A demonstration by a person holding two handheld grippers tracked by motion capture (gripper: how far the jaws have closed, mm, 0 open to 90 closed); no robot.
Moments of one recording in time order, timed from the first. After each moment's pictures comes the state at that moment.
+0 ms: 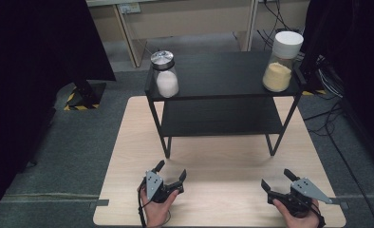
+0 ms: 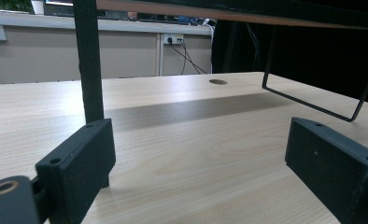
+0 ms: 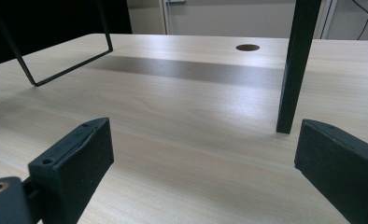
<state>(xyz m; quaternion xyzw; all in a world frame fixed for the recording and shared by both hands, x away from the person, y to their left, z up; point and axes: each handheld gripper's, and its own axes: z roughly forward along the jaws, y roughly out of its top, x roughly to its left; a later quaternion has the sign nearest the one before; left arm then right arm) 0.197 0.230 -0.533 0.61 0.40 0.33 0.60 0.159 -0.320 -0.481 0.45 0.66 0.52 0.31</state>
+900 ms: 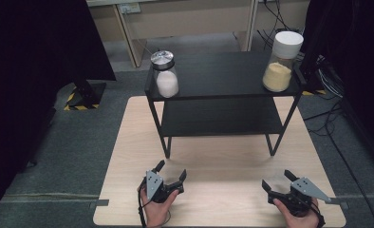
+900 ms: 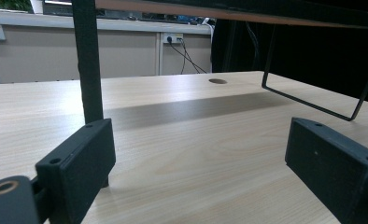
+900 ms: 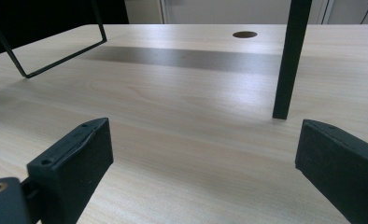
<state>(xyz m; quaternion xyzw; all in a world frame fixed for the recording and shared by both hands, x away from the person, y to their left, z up) 0.197 0.229 -0.533 0.61 0.40 0.33 0.60 0.165 -0.324 -0.484 0.46 0.66 0.51 0.29</state>
